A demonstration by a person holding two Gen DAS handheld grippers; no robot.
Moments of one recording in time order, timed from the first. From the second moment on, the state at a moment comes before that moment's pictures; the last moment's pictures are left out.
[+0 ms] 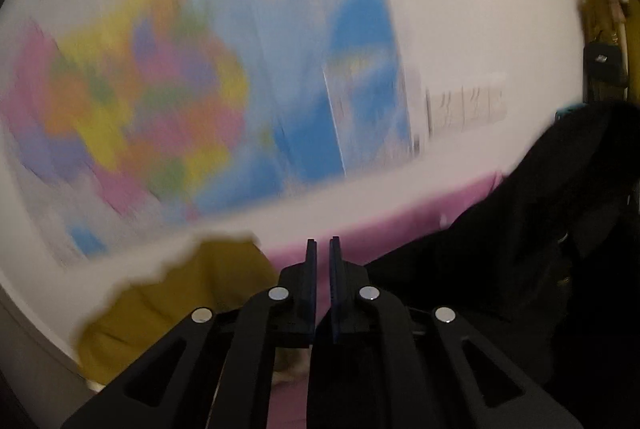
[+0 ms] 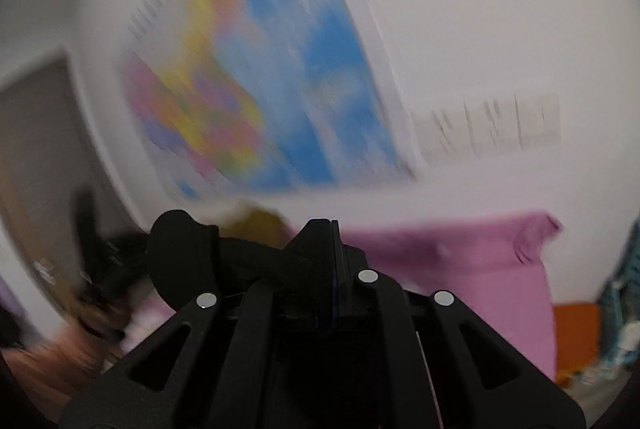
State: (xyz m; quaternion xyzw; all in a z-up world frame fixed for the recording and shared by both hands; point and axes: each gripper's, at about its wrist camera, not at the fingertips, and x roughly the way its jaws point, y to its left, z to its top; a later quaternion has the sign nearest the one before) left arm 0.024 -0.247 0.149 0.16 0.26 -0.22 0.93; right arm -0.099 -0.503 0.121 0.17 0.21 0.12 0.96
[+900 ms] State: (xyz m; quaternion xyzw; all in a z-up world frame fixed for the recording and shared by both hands) left arm 0.121 -0.289 -0.058 0.22 0.48 -0.36 0.77; right arm 0.028 -0.557 -0.030 0.28 0.33 0.10 0.90
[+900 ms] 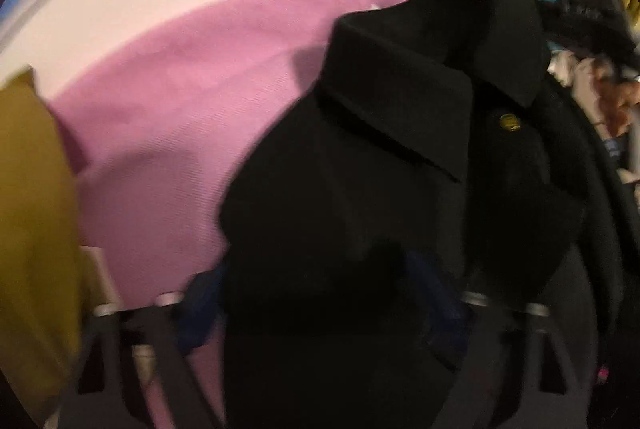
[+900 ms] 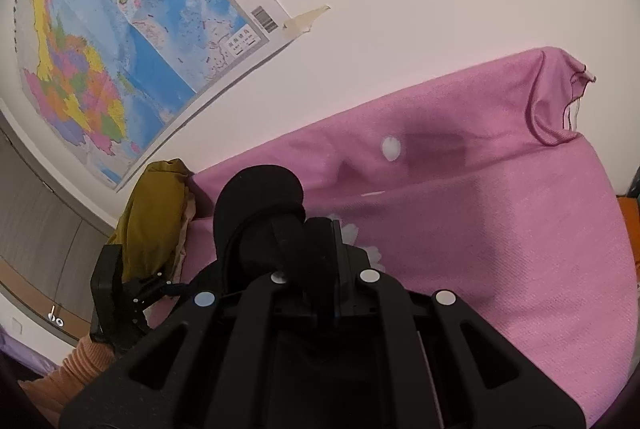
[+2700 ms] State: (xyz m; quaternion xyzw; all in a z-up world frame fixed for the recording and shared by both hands) left arm 0.034 -0.109 -0.011 0.12 0.43 -0.28 0.85; right arm -0.143 -0.627 -0.043 0.19 0.38 -0.11 0.90
